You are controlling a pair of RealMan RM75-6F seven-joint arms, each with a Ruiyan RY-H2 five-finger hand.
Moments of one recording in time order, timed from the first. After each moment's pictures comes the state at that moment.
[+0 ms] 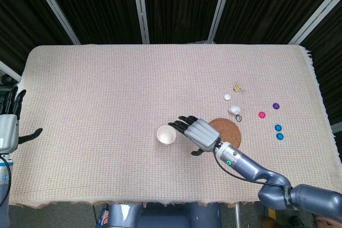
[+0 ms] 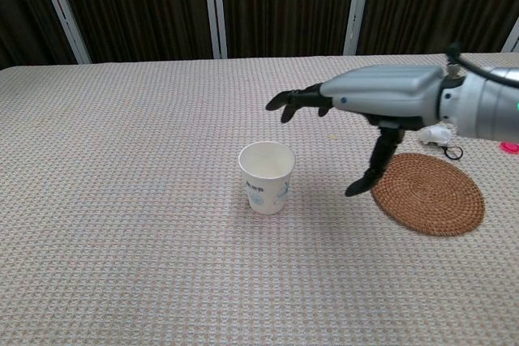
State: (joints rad) left arm -0.33 -1.15 -0.06 -1.67 1.20 1.56 0.23; right arm 0.77 -1.40 0.21 -1.59 -1.54 0.73 -0.13
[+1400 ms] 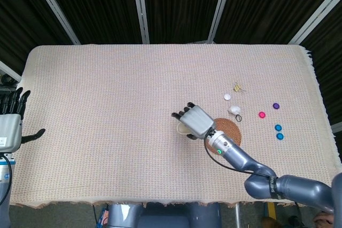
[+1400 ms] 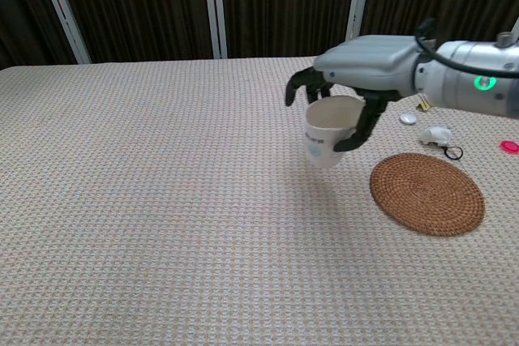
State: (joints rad) left arm -0.28 -1.16 -0.13 -1.67 1.25 1.48 0.24; right arm 0.85 -1.40 0.20 -1.56 -1.30 0.80 -0.41
